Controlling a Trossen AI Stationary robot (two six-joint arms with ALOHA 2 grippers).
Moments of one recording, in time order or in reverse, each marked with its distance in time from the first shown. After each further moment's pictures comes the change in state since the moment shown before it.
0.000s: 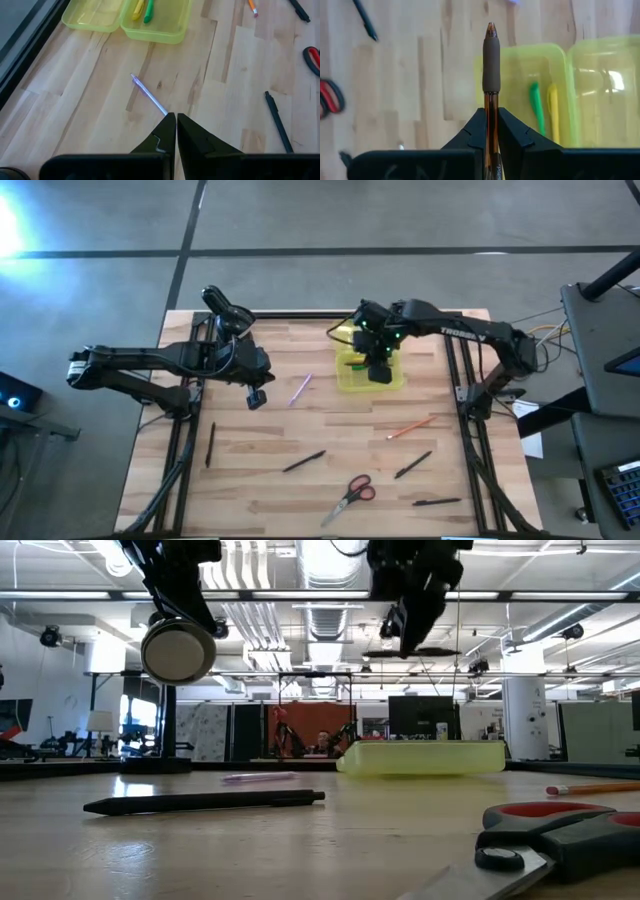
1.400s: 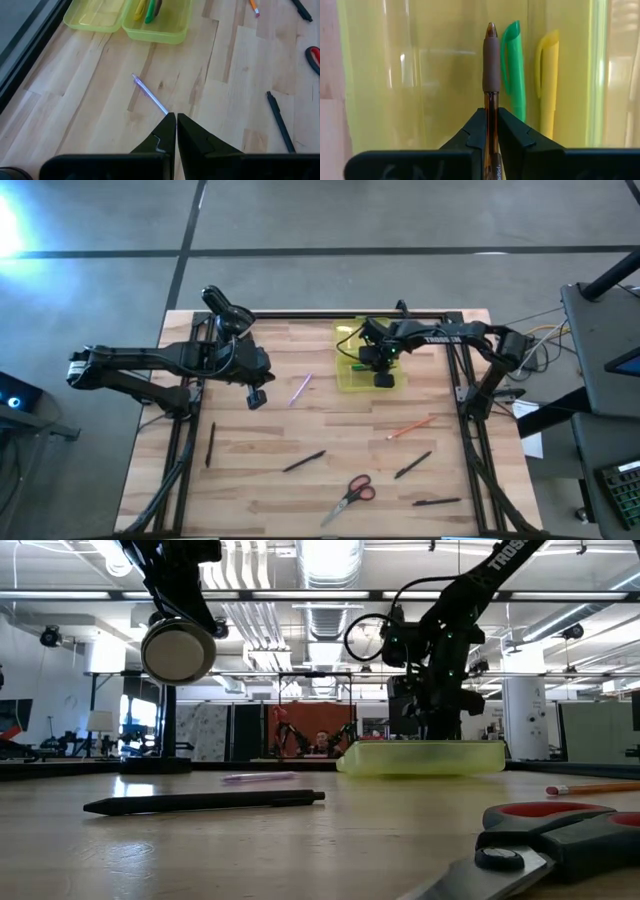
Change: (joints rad) left arm 0.000 0.000 0.000 0.000 -0.006 0.004; right arm -0.144 0.077 -0.494 0.512 0.095 -0.241
